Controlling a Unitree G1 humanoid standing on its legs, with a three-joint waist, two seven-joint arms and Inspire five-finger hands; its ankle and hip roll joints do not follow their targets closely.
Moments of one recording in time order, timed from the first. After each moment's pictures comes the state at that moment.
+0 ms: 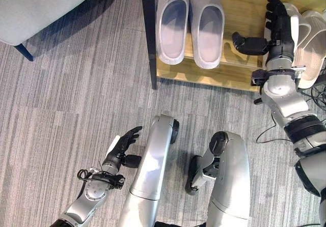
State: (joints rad) left arm 0.02 0.67 -0.47 0.08 -0.36 -0.15 0.24; right arm -1.07 -0.76 0.61 0.73 0.56 -0.20 -0.48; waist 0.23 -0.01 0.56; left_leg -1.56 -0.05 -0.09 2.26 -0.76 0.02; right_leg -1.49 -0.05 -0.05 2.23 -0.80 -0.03
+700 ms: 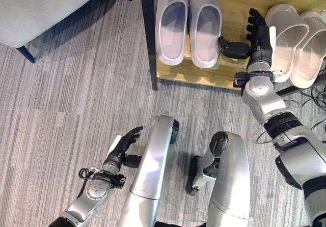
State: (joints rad) left arm -0.01 0.69 -0.51 0.10 -0.36 -0.16 0.26; right arm -1.11 -0.64 0.62 0.84 0.66 -0.20 -0.49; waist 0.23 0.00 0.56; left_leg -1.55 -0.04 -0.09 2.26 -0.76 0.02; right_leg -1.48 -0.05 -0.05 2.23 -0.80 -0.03
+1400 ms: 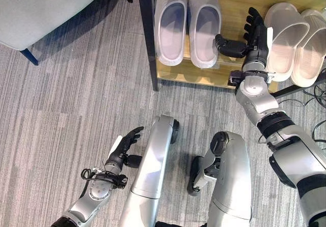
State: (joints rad) left arm -0.02 0.67 -0.54 0.11 -0.36 -0.16 0.30; right arm -1.13 -0.56 0.58 0.85 0.70 -0.24 -0.54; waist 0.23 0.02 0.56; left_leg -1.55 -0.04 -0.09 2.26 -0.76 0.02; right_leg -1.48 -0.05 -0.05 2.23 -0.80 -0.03
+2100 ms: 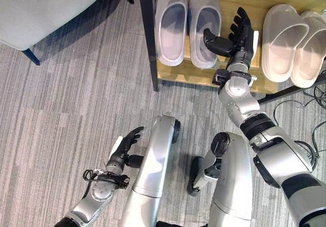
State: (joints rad) left arm -0.02 0.64 -0.55 0.11 -0.36 -0.16 0.34; right arm -1.11 -0.43 0.53 0.81 0.73 -0.29 -0.57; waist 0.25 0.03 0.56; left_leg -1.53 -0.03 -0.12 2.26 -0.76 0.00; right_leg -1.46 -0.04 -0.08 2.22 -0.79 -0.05
